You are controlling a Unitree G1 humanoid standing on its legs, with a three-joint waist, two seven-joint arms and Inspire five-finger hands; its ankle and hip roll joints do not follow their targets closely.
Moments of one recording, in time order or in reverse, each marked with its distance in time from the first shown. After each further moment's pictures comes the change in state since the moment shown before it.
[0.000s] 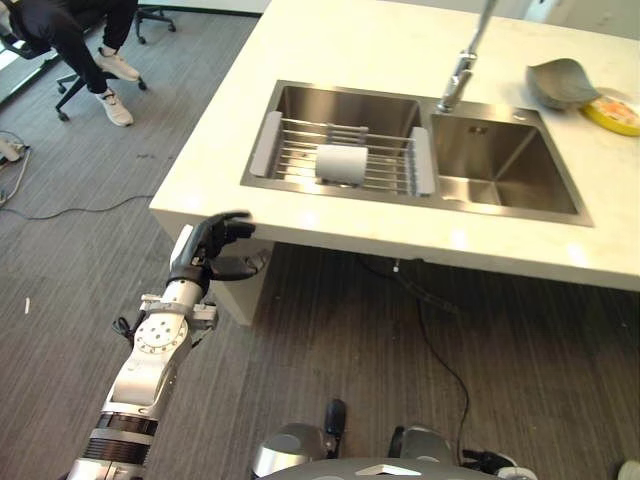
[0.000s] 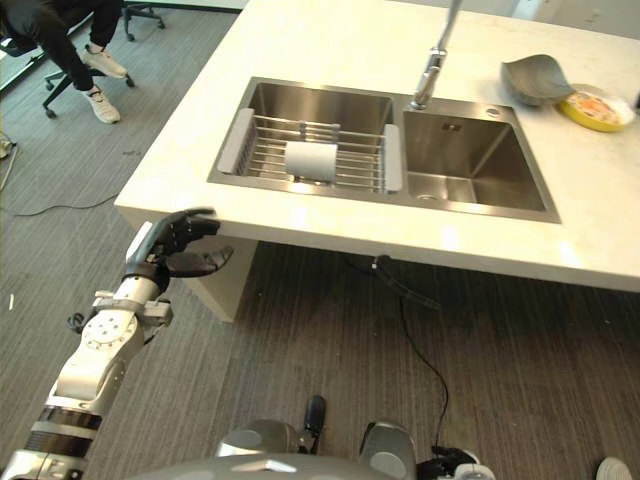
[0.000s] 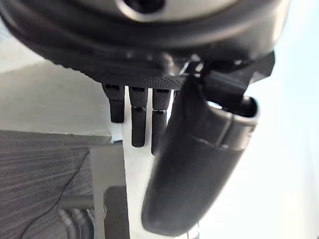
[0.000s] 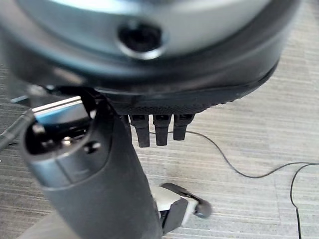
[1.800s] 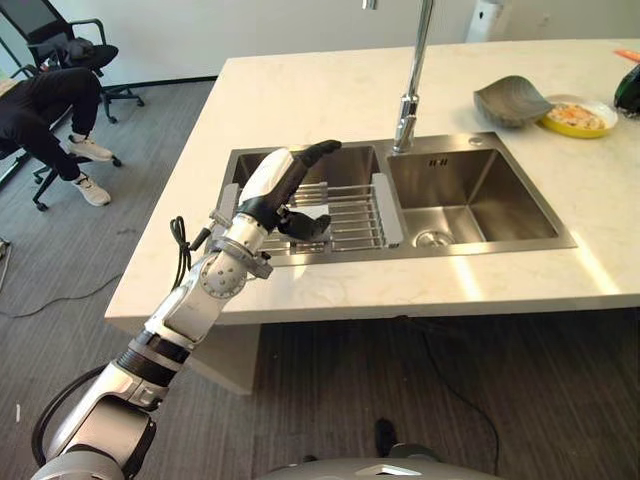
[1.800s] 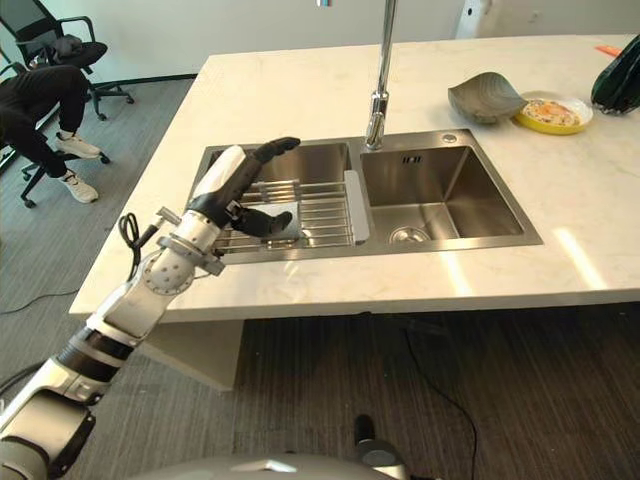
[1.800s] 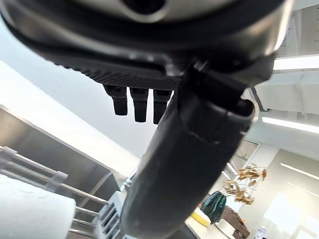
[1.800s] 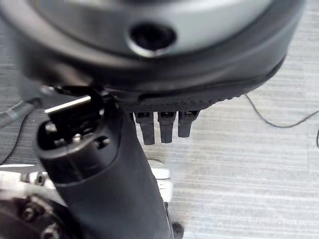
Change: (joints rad) left arm -0.464 0.086 -0.413 0.170 0.465 -0.154 0.012; right arm 0.204 0.085 0.155 -0.115 0.013 -0.072 -0.032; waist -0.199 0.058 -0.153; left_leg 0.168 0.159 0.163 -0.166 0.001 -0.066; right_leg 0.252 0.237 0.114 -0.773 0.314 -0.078
